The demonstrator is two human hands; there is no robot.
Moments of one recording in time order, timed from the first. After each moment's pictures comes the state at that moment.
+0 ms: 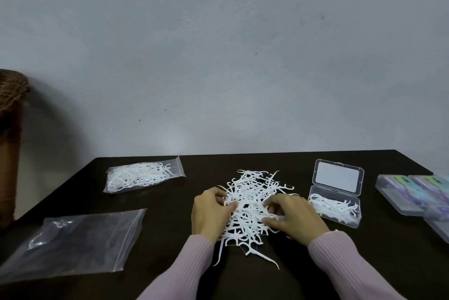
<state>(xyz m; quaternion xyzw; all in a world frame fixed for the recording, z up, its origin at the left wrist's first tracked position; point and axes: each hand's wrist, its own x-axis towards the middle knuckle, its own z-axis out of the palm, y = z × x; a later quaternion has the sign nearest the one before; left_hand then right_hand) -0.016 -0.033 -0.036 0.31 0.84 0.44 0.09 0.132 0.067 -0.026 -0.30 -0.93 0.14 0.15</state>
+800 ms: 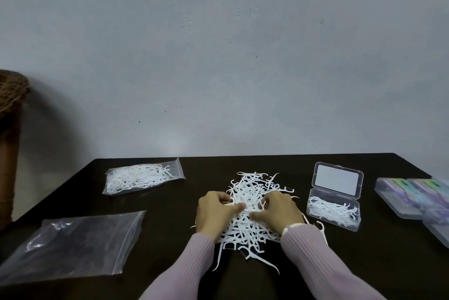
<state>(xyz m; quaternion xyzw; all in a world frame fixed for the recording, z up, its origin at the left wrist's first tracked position) -0.017 -0.024 -0.036 0.31 0.81 0.46 0.15 0.095 0.056 -0.022 -0.46 -0.84 0.26 0.13</state>
